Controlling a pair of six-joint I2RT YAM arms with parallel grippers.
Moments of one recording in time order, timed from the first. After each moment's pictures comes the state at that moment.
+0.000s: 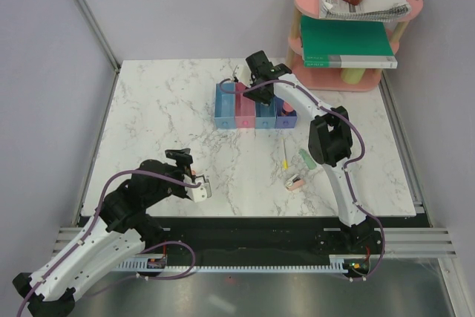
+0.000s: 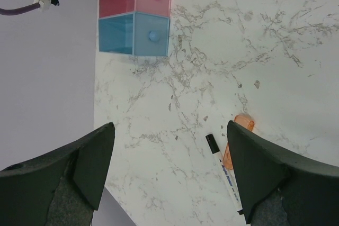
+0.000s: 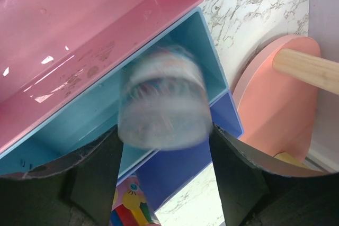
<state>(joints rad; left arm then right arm) -0.73 0.45 0.56 -0.57 0.02 1.04 0.51 2.37 2.21 -0.82 0.23 -0.70</state>
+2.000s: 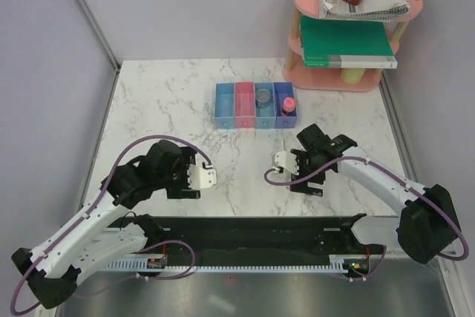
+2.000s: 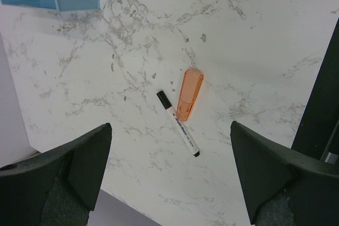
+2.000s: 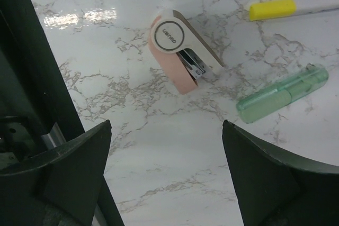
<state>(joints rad) -0.73 0.76 0.85 -0.94 -0.01 0.90 0.55 1.25 0.85 -0.92 -0.20 -0.89</state>
